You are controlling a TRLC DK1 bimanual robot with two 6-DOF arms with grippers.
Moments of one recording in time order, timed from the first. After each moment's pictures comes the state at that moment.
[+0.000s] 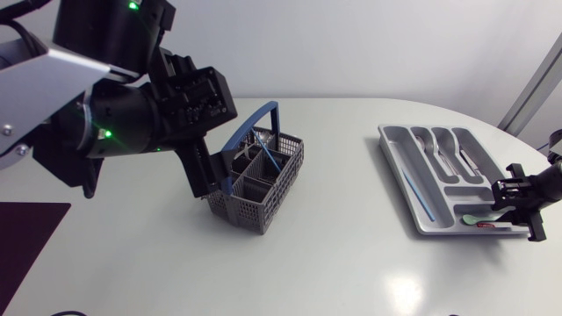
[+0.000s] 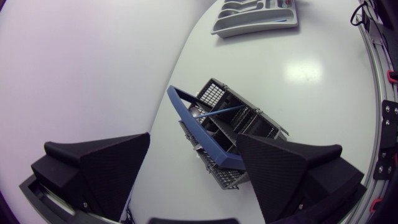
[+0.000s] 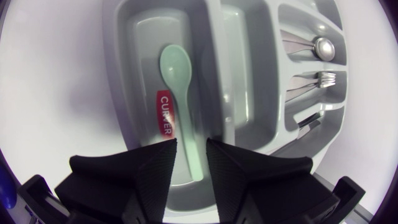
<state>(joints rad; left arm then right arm) -0.72 1.26 1.10 -0.47 -0.27 0.80 -0.62 1.93 1.15 -0.53 -0.07 -1.99</state>
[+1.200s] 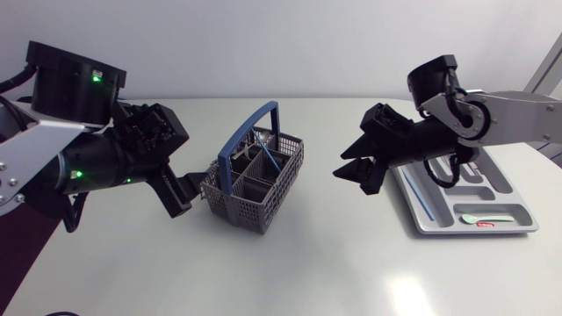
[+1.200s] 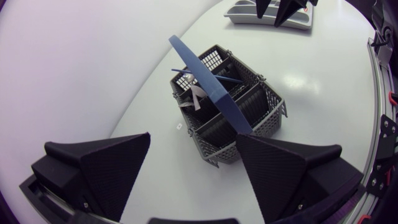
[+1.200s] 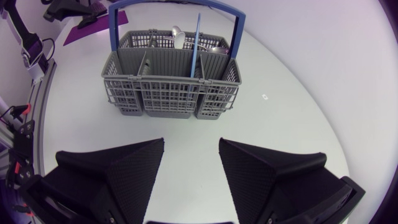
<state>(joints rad) -0.50 1.15 0.85 -0.37 -0.11 0.65 0.22 1.58 1.02 -0.37 -0.50 -0.72</state>
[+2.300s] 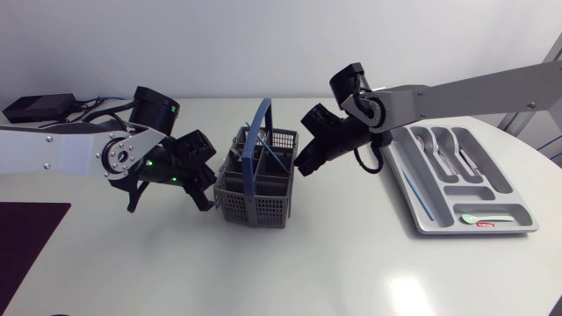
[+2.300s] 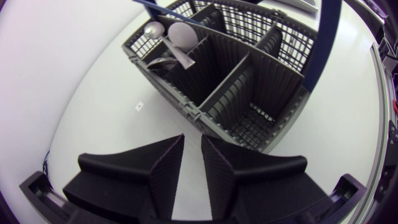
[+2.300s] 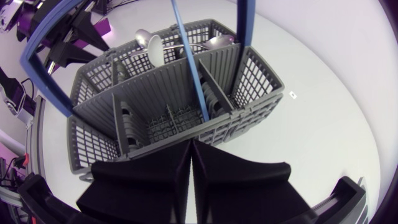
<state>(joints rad) -0.34 1.62 0.91 -0.22 0.13 0.65 0.40 1.96 1.35 -0.35 -0.43 -0.43</state>
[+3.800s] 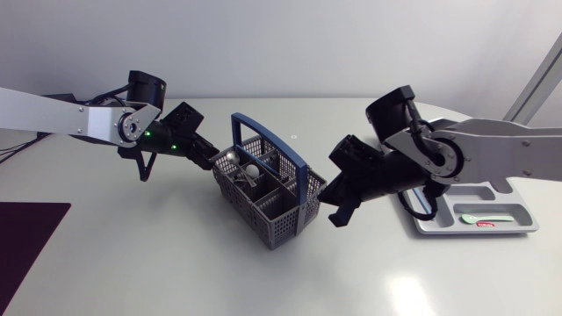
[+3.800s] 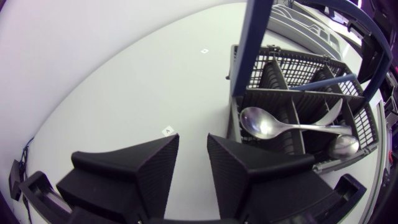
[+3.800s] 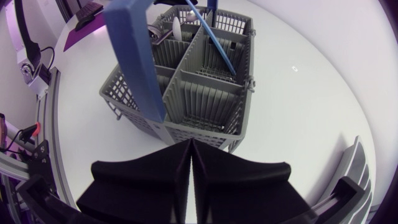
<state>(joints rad) -0.16 1.86 1.14 -0.10 0.34 0.52 0.43 1.54 0.89 -0.34 -0.35 -0.44</state>
